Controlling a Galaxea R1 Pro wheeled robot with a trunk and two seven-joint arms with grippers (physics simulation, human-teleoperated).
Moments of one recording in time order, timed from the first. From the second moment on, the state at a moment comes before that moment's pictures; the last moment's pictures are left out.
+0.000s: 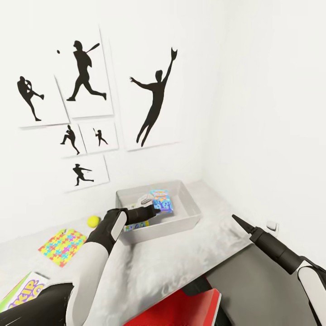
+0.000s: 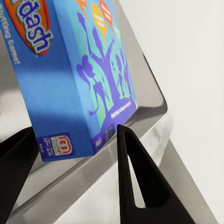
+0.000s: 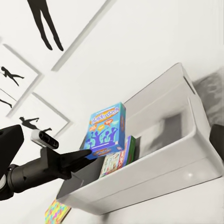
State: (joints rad) left arm -0.89 -0.17 0.16 -0.59 0.19 0.63 -0.55; right arm -0.21 -0.24 -0.29 -1.48 -0.84 0.57 0.67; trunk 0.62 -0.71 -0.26
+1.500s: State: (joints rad) left arm -0.89 -0.17 0.16 -0.62 0.19 0.64 -0.55; right arm -0.21 -0.24 -0.29 -1.48 -0.84 0.57 0.67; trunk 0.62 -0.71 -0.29
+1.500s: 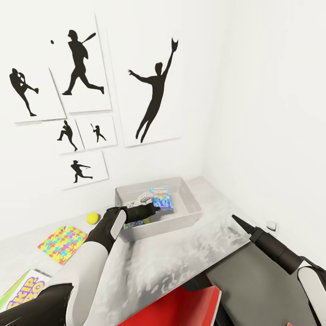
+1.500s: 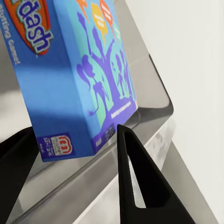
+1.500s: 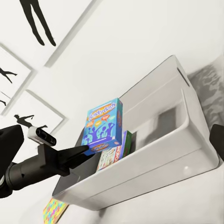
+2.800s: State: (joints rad) left arm -0.90 -0.17 0.16 -0.66 0.19 0.67 -0.56; right arm -0.21 -0.24 -0.29 -1.48 -0.84 0.57 0.67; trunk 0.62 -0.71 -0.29
